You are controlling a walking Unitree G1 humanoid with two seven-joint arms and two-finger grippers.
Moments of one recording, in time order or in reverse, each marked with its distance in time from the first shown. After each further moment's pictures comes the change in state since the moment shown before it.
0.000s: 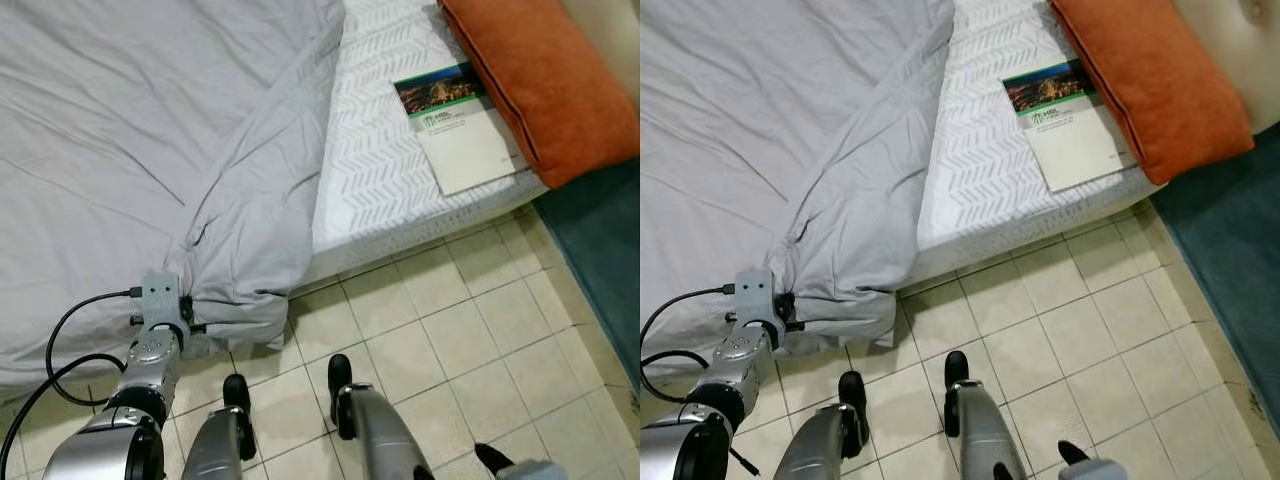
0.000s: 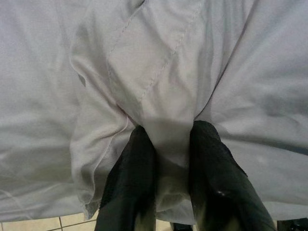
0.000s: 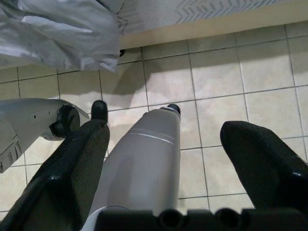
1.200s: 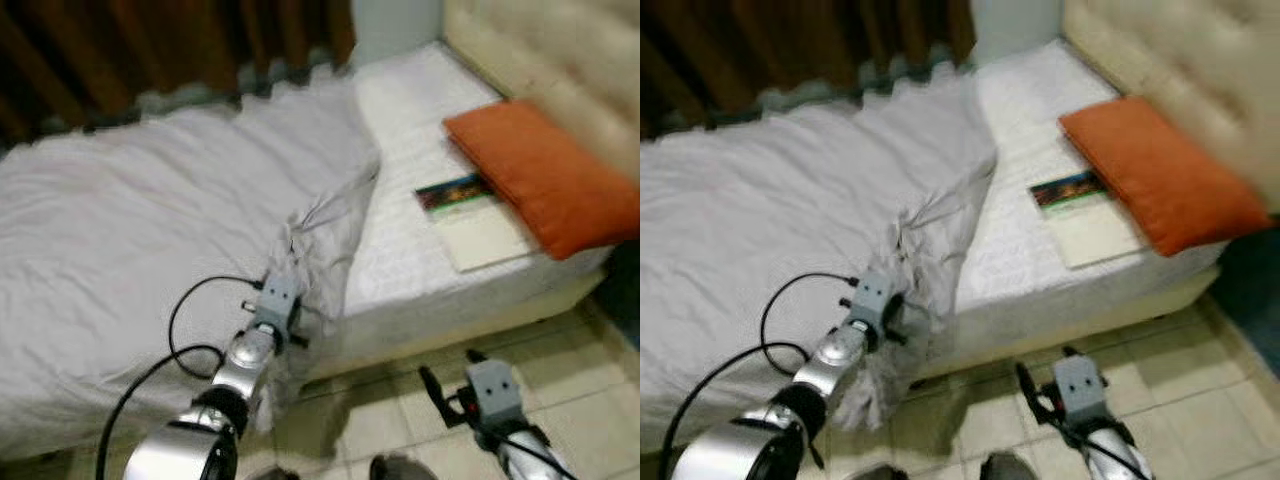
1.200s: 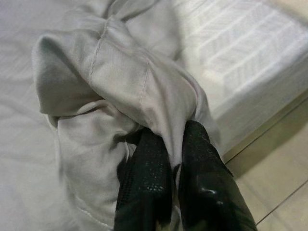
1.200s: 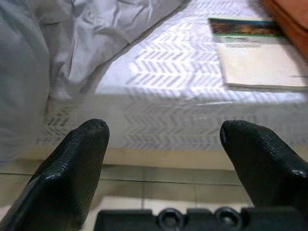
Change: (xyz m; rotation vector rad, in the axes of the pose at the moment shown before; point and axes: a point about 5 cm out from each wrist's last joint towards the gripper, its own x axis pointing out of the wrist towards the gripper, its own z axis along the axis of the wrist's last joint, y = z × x) left arm -0.022 -0.140 0.002 0.235 -0.094 -0.463; right arm 0.137 -0.076 -0.009 -0.185 -0.186 -0.115
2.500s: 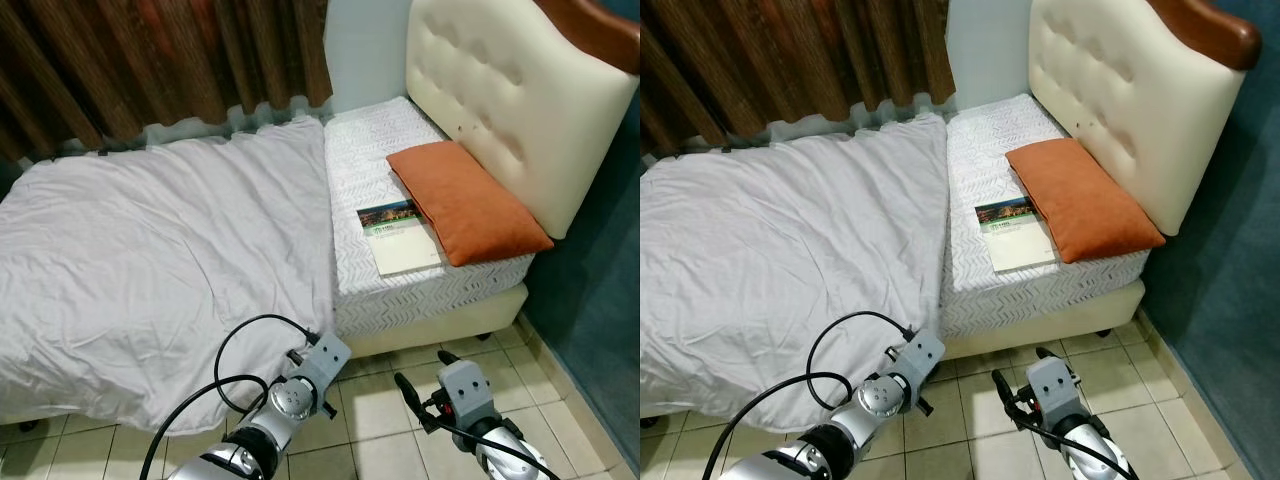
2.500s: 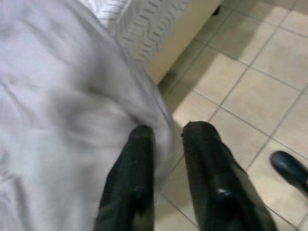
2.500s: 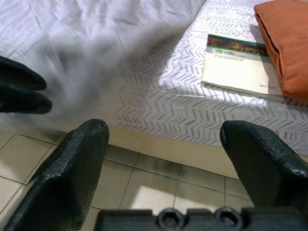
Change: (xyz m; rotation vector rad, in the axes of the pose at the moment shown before) left arm -0.021 -0.075 -0.056 0.230 0.230 -0.297; right arm 0.013 0.020 -0.005 -0.059 0.018 0.136
